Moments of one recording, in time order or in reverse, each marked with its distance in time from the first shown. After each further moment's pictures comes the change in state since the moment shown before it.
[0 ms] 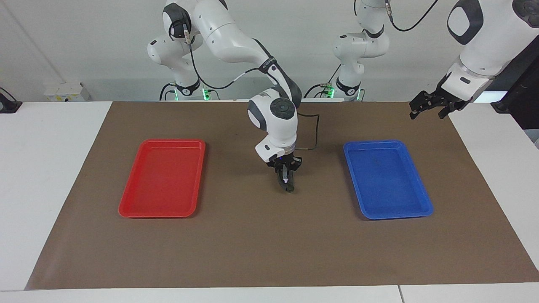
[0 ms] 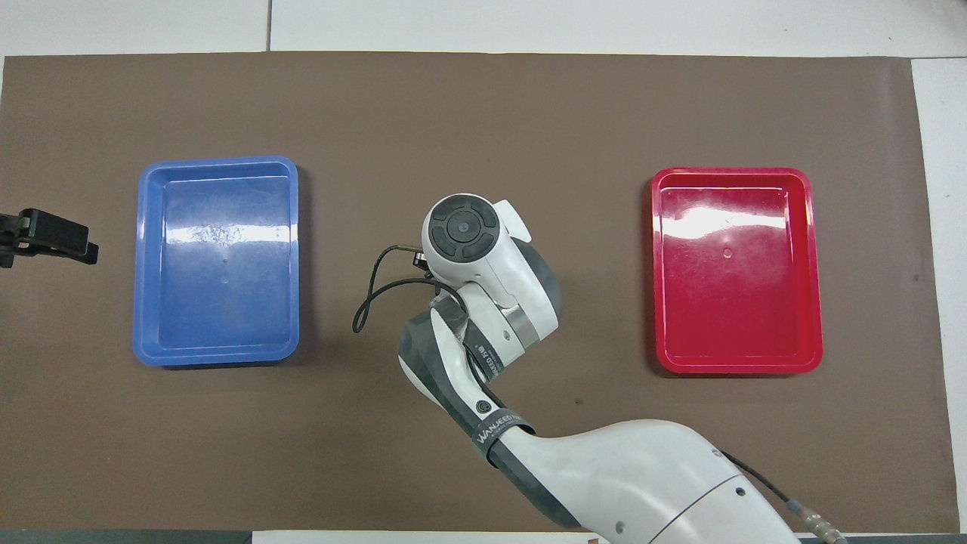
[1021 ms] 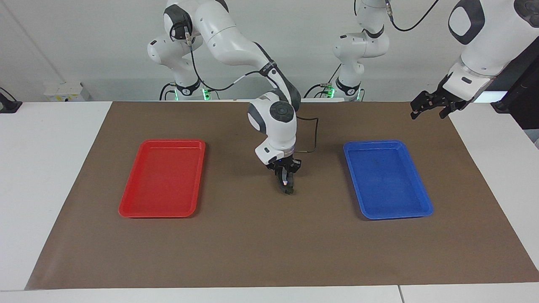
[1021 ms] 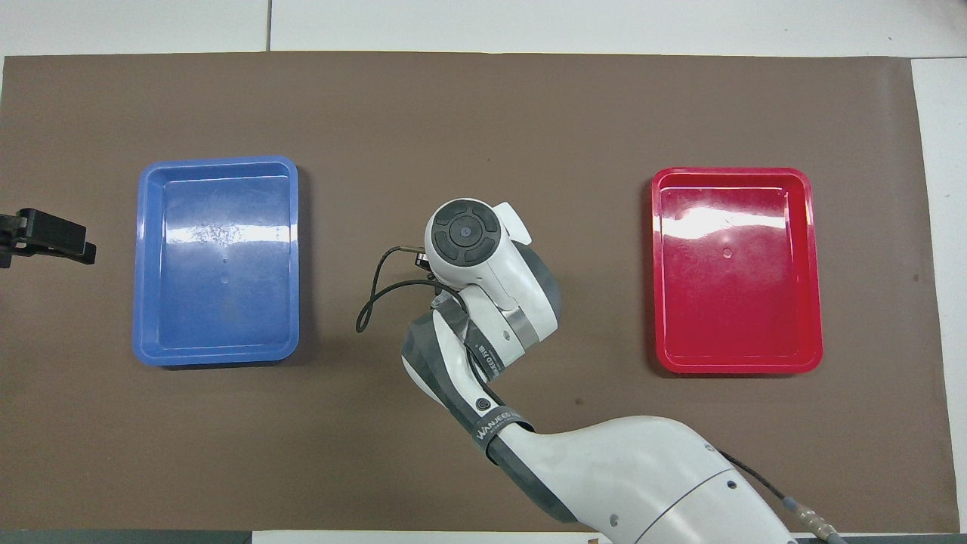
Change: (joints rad) left arm 0.001 0.000 0.002 0.000 0.000 0.000 0.000; right arm 0.001 0.011 -0.002 -0.018 -0.003 0.042 0.000
